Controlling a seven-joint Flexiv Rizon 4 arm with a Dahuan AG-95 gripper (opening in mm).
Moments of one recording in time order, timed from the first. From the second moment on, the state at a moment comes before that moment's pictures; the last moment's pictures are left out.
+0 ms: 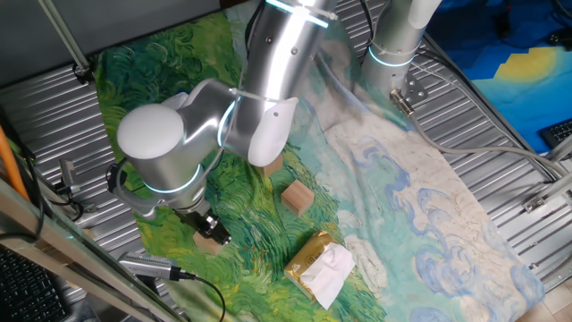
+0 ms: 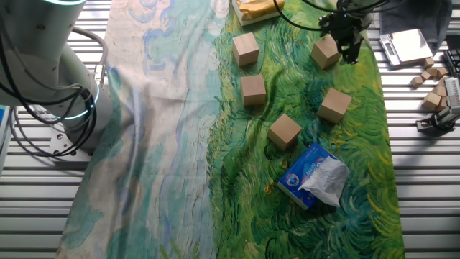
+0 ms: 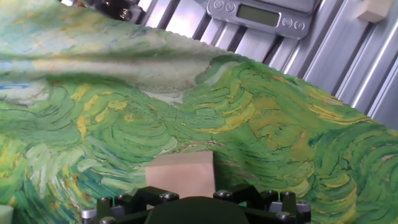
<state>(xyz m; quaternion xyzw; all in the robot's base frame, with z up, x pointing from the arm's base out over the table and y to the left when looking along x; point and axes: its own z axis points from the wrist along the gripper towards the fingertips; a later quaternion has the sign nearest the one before) 0.644 0.200 0.038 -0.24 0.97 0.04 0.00</state>
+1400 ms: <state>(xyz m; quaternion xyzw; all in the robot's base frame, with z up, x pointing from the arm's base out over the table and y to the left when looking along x) 0.636 0.193 0.067 -0.21 0.98 0.03 -0.01</state>
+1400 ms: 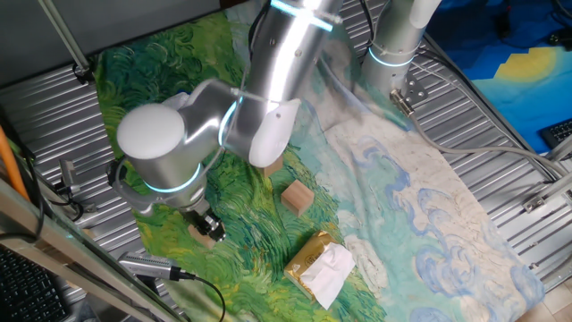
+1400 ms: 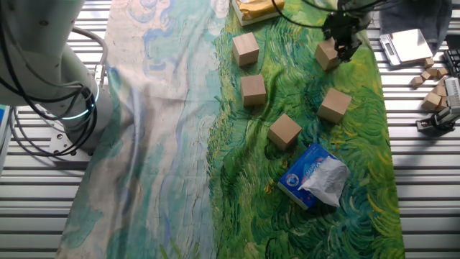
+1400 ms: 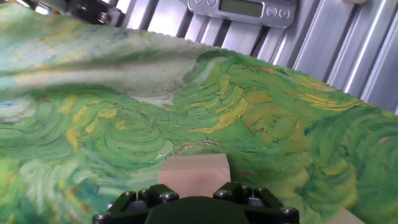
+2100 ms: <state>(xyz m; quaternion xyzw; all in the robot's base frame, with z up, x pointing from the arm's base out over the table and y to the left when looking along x) 0.597 0.170 0.095 -0.17 0.99 0.01 -0.01</state>
